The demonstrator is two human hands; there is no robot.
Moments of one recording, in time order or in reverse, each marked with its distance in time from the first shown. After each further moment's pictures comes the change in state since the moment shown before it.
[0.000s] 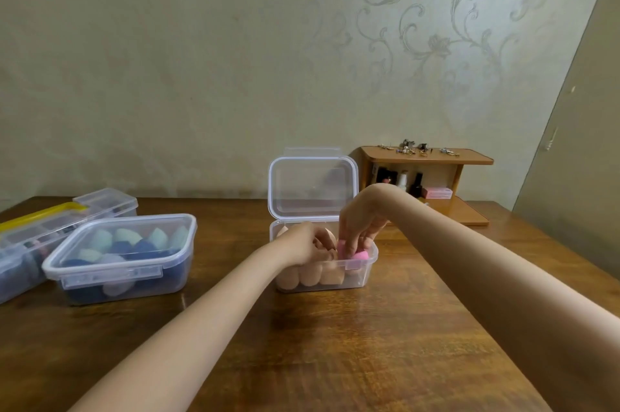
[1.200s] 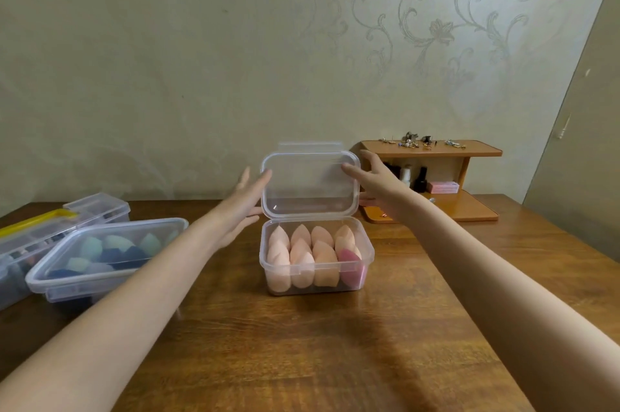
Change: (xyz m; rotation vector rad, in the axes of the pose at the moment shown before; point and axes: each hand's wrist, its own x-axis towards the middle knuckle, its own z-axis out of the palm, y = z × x) left_hand -0.006 -0.036 -0.059 -0.817 0.256 -0.186; right_hand 0.020 0.039 -0.009 0.849 0.765 -0.533
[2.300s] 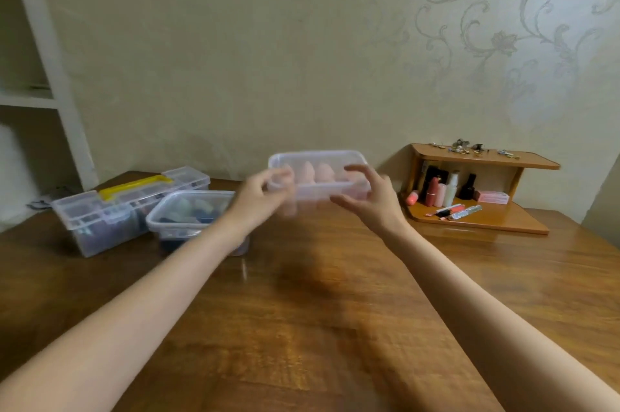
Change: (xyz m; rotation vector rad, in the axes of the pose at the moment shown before) left_hand -0.096 -0.004 -0.031 0.241 0.345 0.245; right_hand -0.083 -0.015 0.081 -0.233 0.057 -0.346
